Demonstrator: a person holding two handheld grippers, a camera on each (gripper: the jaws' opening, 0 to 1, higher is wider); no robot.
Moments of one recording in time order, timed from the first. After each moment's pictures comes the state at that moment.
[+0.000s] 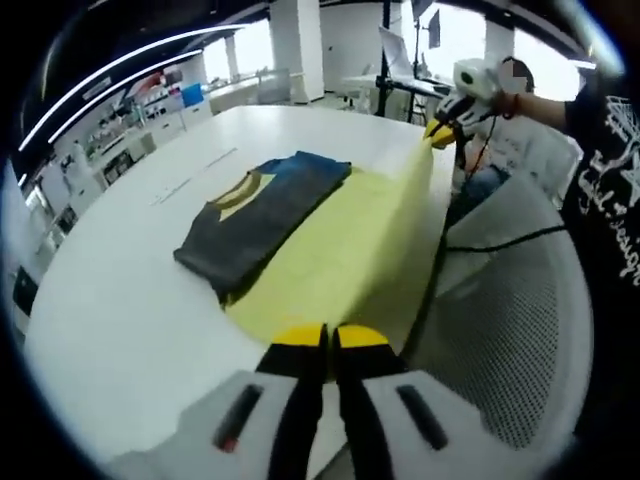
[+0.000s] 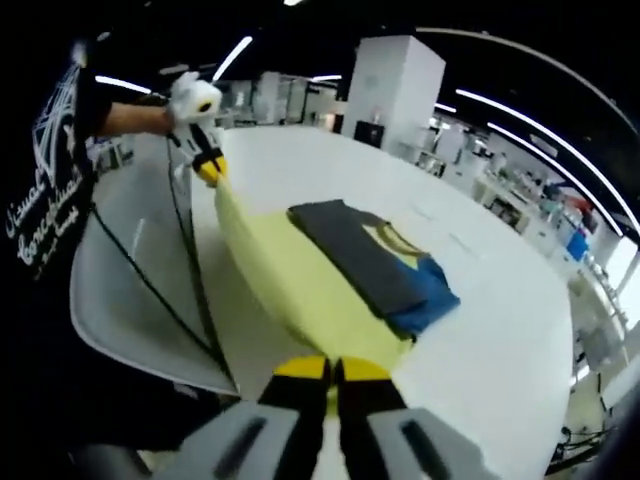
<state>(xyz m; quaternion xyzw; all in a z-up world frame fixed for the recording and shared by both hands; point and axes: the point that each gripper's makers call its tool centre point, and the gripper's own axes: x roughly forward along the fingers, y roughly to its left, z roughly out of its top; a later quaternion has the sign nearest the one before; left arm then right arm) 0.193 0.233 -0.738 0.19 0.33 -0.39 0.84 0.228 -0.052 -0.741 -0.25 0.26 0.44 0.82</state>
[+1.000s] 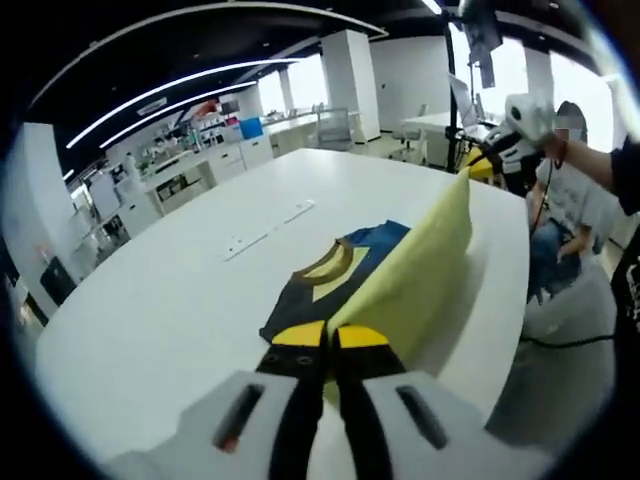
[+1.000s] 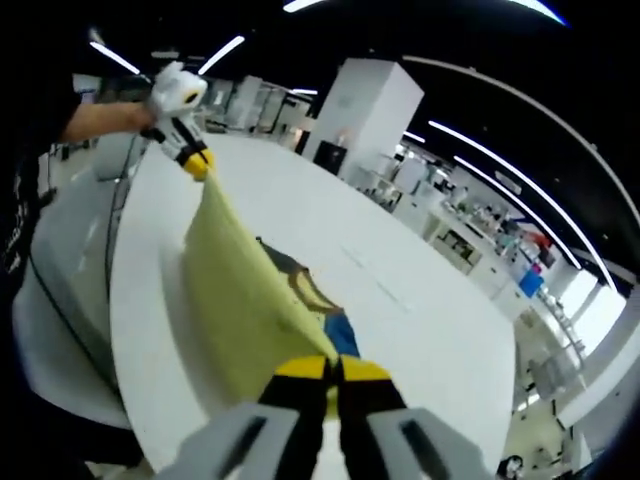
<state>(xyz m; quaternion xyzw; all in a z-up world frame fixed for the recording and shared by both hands) 0.329 0.253 -0.670 0.15 0.24 -0.29 0.91 0.360 -0.039 -0.673 -0.30 0.18 0.37 0.86</state>
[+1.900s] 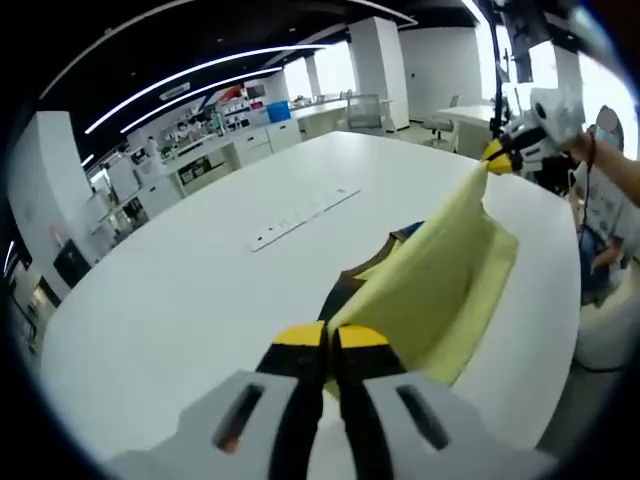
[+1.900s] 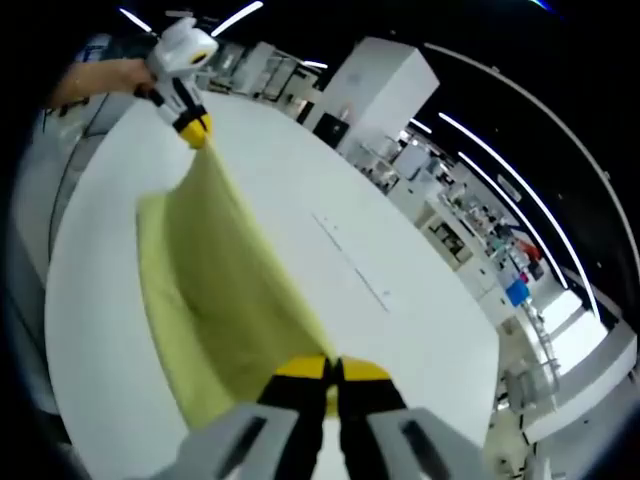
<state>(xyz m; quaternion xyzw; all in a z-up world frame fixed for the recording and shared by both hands) 0.417 0.274 -0.717 0.15 0.27 -0.23 0.92 0.451 -0.020 -0.718 -0.38 0.20 0.33 0.84</state>
